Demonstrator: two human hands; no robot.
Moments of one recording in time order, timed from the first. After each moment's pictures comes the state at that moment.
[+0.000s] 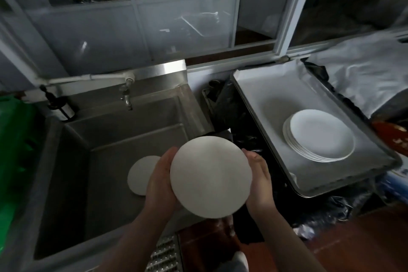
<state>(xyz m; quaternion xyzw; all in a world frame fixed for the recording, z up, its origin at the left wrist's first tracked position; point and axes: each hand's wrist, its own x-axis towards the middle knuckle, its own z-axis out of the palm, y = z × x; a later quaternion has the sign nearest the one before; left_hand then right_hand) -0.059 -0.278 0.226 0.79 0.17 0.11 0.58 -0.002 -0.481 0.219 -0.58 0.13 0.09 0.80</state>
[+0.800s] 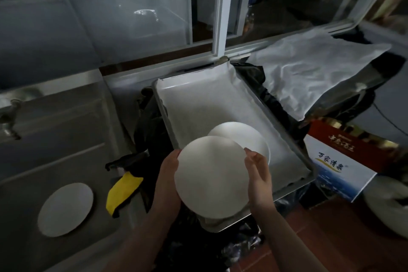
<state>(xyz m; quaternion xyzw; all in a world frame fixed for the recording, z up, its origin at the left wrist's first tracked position) 0.118 -0.527 0.200 0.81 0.09 0.07 0.57 0.142 -0.724 0.202 -0.66 0.16 -0.02 0.73</state>
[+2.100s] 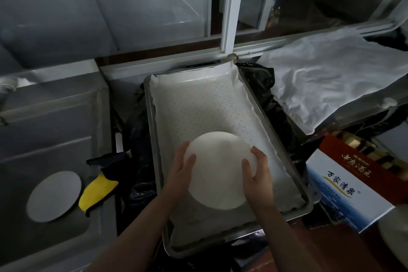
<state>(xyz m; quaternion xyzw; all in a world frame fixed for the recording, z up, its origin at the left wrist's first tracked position) 0.208 -0.603 0.162 0.73 0.21 0.03 0.65 0.241 -0.801 0.150 -0.84 0.02 -0.05 0.54</state>
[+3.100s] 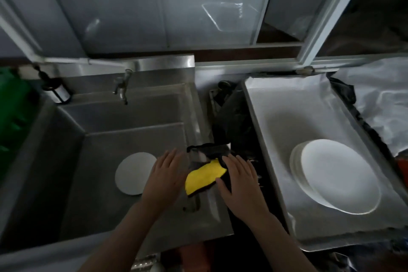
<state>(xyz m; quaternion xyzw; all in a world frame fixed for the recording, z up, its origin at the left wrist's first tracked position) 0.028 -0.273 0.165 0.97 0.12 -0.01 0.21 0.106 -0.492 0.175 -0.93 -0.31 0.03 0.21</state>
